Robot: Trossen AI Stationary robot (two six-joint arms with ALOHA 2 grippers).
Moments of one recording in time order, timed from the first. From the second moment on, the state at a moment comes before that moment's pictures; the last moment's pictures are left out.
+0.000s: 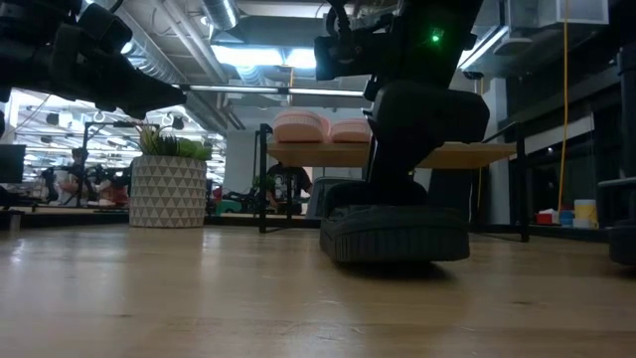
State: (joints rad) left arm 0.03 0.33 0.07 0.17 -0.16 0.04; right arm 0.36 2.08 1.56 -0.90 0.48 0.34
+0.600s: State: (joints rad) left arm 0.03 0.33 0.07 0.17 -0.16 0.04; right arm 0.34 2.08 1.65 -1.00 0.48 0.33
